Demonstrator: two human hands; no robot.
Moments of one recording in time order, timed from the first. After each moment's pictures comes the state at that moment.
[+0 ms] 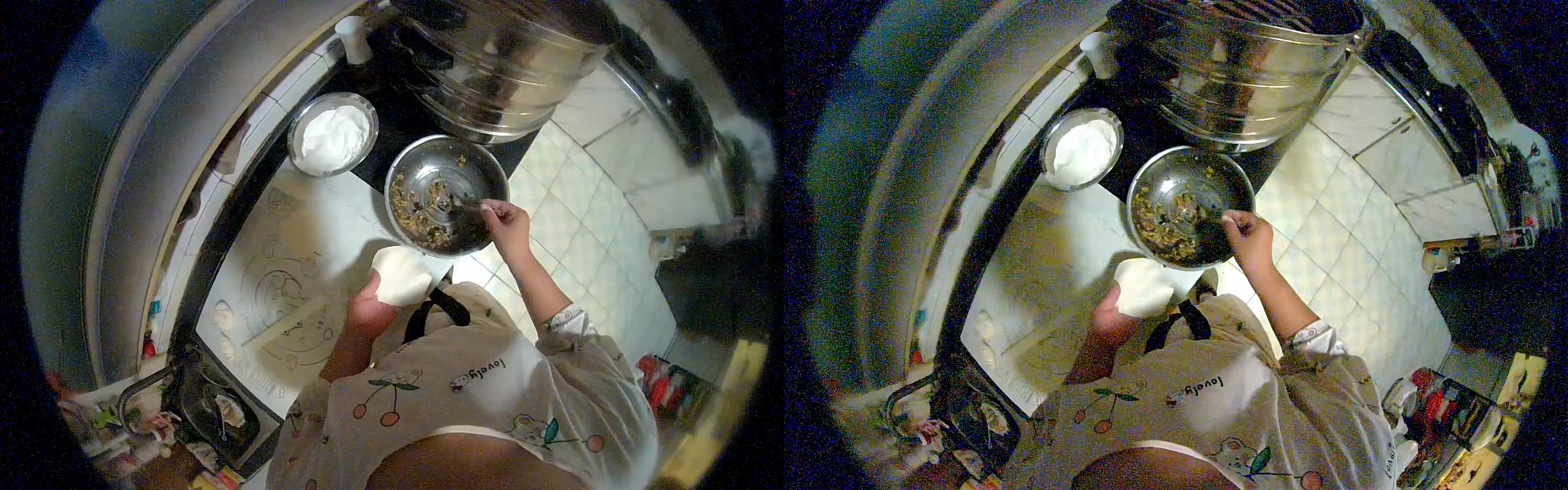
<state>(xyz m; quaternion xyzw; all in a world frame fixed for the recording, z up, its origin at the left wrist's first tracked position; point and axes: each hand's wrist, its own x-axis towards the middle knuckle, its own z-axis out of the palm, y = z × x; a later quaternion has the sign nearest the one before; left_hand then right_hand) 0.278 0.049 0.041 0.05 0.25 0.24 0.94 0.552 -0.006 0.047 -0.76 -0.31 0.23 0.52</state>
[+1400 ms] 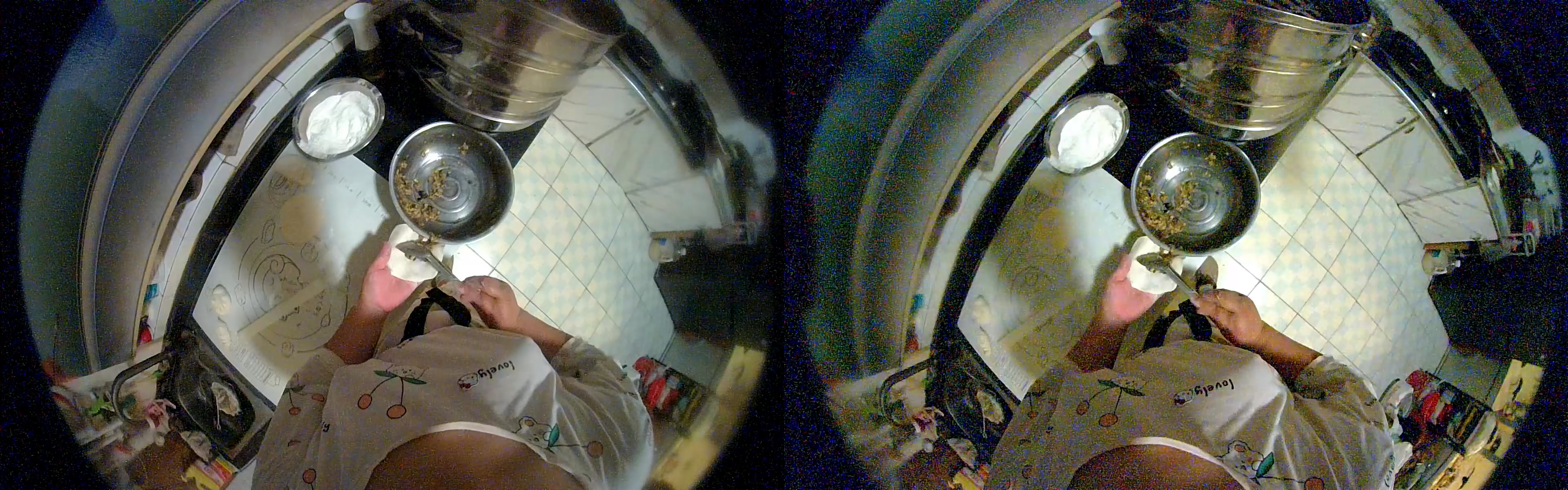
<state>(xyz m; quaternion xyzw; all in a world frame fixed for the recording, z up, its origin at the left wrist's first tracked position) 0.303 0.053 0.019 0.03 0.15 0.22 0.96 0.486 -0.106 0.060 -0.55 -0.66 0.28 0.44</state>
